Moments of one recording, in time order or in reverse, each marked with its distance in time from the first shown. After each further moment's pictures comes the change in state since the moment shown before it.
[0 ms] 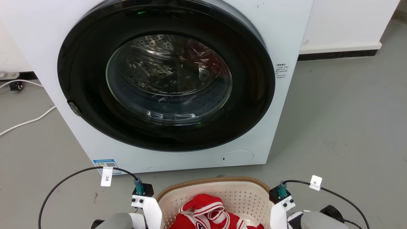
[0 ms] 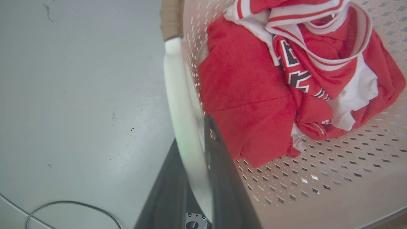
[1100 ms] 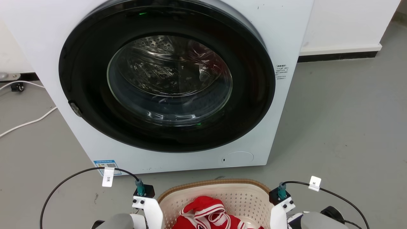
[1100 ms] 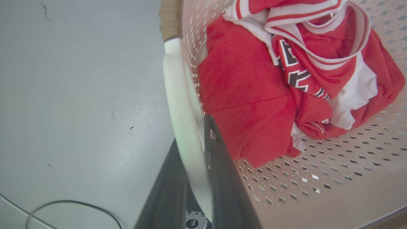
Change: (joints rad) left arm -0.013 0.004 -0.088 0.001 -0.080 0.000 -0.006; right arm 0.003 -0.003 0.000 -0.005 -0.010 0.000 0.022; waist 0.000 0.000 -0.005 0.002
